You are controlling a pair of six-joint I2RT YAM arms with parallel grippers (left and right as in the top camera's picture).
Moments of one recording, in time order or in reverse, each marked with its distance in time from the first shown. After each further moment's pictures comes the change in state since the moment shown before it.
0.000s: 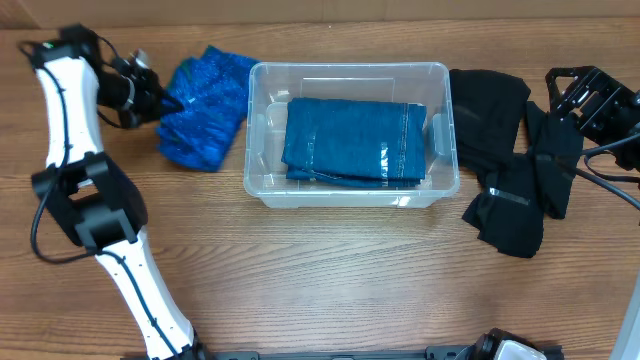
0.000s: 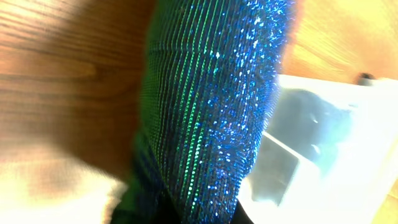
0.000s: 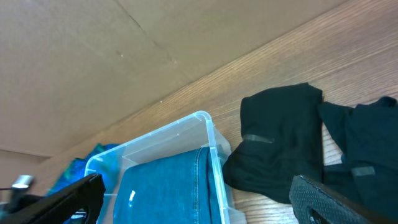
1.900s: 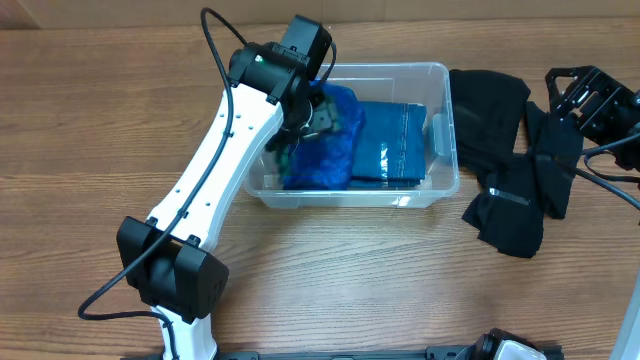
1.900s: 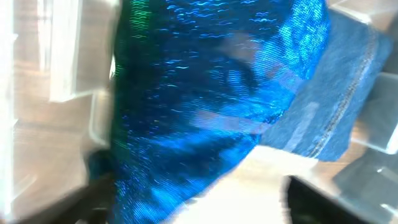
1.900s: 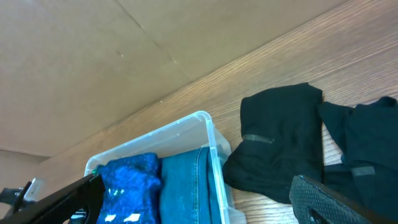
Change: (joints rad) left arm -0.787 -0.452 -0.383 0.125 -0.600 -0.685; right arm 0.000 0.000 0.000 0.000 0.000 0.000
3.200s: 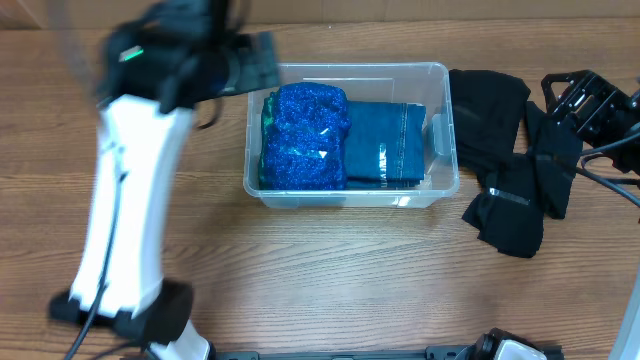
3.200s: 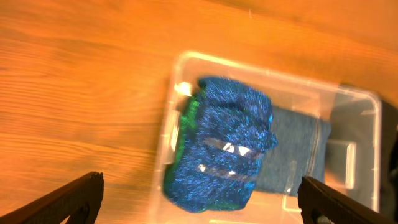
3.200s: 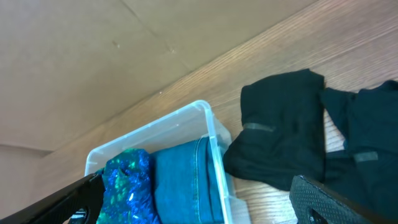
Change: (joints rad) left arm 0.196 -0.156 0.322 -0.112 -0.100 0.243; right arm 0.000 0.013 -0.002 -0.035 -0.002 0.000
